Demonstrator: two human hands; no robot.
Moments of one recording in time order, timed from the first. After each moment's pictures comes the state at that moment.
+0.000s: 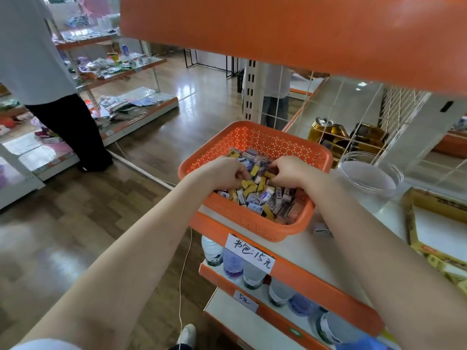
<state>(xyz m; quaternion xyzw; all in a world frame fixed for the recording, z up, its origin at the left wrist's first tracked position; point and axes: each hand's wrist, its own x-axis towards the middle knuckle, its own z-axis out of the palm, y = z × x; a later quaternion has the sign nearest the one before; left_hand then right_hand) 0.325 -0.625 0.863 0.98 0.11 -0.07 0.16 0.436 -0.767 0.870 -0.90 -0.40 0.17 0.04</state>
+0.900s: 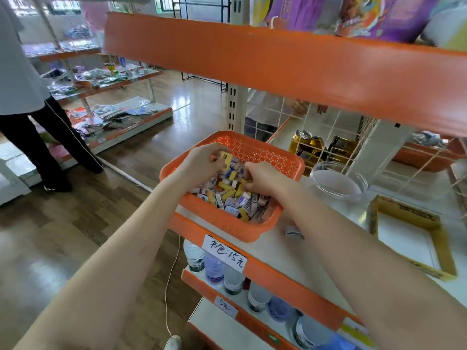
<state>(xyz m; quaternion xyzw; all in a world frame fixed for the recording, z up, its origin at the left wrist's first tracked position) 0.307 -0.648 0.891 0.92 0.18 0.16 0.31 0.425 -0.778 0.877 -0.86 -0.49 0.10 0.06</state>
